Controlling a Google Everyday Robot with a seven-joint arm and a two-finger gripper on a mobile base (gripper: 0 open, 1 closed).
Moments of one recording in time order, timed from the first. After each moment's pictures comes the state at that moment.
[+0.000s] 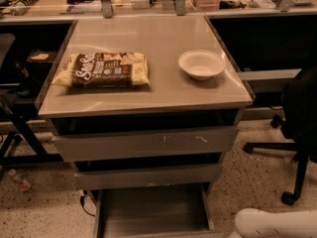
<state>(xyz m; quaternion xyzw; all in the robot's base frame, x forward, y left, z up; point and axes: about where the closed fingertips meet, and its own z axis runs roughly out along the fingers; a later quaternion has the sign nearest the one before) 0.231 -0.171 0.335 0.34 -0.89 -0.30 0.08</state>
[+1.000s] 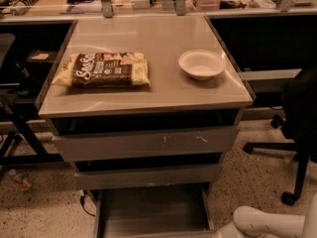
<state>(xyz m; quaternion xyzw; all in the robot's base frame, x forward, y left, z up) 0.305 -0.168 0.249 0.32 -0.89 -0.33 -0.01</state>
